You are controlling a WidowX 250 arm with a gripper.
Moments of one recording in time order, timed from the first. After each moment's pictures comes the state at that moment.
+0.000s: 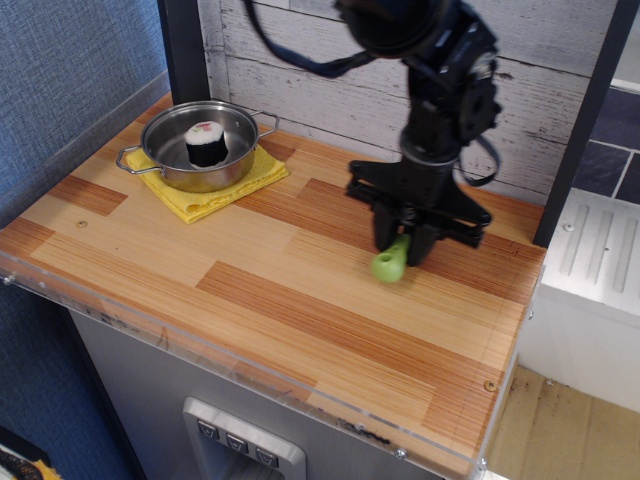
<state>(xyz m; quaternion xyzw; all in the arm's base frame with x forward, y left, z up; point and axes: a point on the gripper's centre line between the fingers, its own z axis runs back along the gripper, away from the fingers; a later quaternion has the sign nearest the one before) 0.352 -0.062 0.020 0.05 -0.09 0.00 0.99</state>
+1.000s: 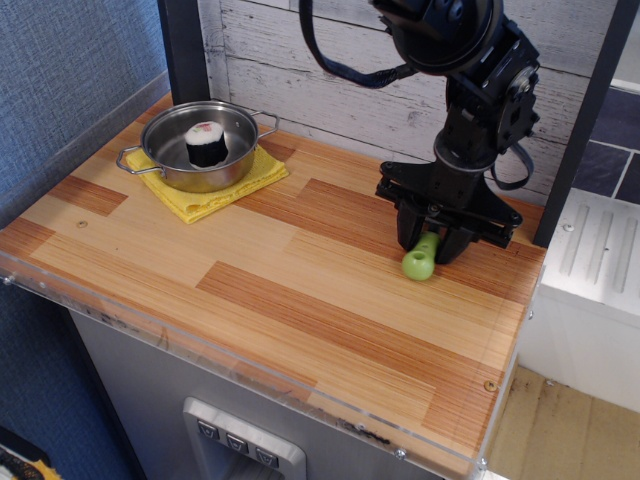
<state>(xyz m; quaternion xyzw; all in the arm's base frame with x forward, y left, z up) 0.362 -0.079 0.007 0.05 -0.09 0.00 0.99</state>
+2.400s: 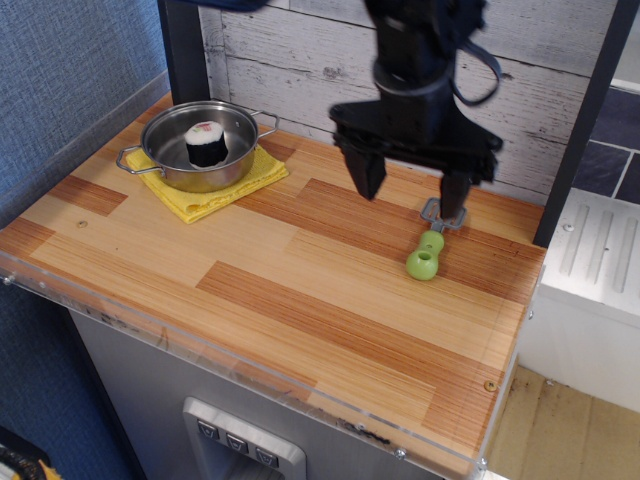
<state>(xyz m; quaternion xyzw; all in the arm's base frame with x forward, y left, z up) 0.323 -0.058 0.100 -0.02 -0.18 0.02 0.98</state>
